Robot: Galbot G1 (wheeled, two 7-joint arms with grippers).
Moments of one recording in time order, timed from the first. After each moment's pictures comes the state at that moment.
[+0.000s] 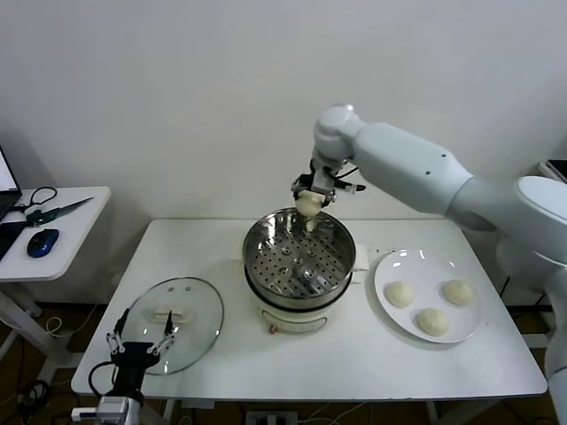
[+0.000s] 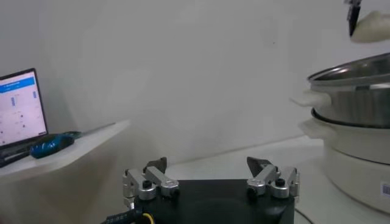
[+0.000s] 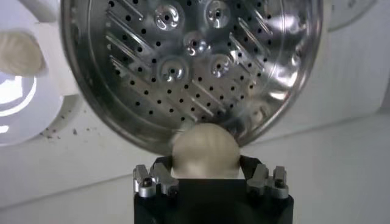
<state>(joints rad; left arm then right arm) 1.66 -1.48 -0.71 -1.98 0.08 -0.08 0.00 0.46 1.31 -1.06 0.98 -0.54 0.63 -1.06</state>
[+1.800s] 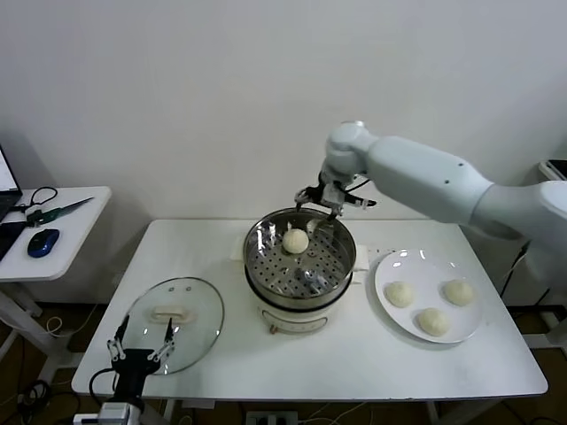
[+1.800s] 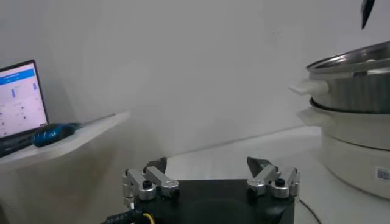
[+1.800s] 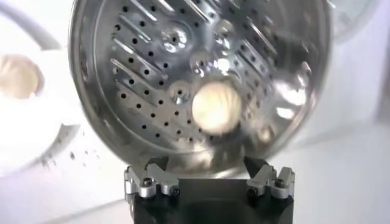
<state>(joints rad) 1.68 -1.48 -0.71 -1.97 0.08 -0.08 -0.01 0.56 1.05 -1.23 1.10 -0.12 0.33 -0.97</state>
